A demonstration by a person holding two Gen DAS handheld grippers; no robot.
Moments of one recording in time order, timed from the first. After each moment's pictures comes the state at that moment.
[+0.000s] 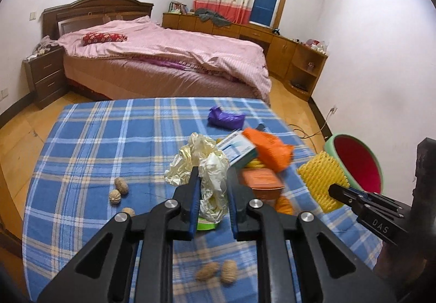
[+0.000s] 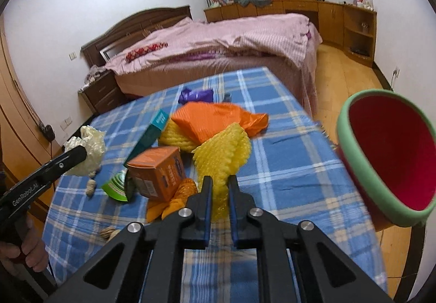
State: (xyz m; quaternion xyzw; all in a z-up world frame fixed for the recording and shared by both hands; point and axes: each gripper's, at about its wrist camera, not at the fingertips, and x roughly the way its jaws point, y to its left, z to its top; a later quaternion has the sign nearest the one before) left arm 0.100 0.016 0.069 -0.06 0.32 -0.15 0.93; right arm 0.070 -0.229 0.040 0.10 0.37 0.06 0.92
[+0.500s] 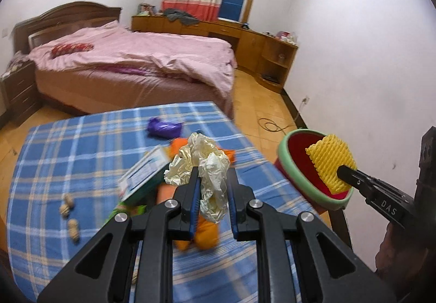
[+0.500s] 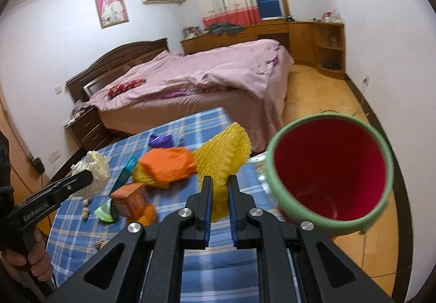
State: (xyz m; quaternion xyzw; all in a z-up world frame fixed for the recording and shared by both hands) left arm 0.094 -0.070 0.100 -0.03 0.32 -0.23 0.92; right arm 0.027 -0.316 0.089 0.12 0.30 -0.02 0.94
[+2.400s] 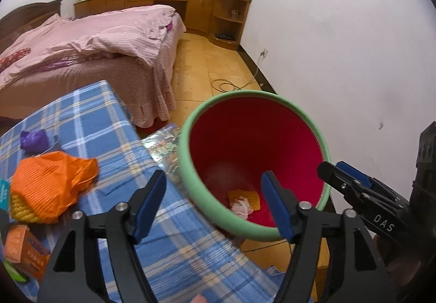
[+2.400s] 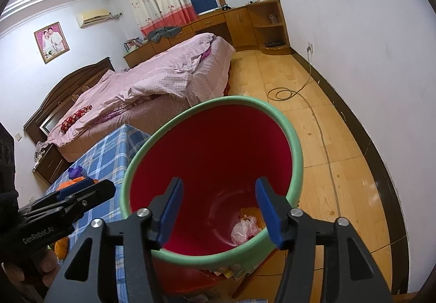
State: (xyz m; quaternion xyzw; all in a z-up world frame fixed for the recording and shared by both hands) left arm 0.134 -0.274 0.048 0.04 0.39 -0.32 0.86; right arm 0.023 -0.479 0.027 0.21 0.32 -0.12 0.92
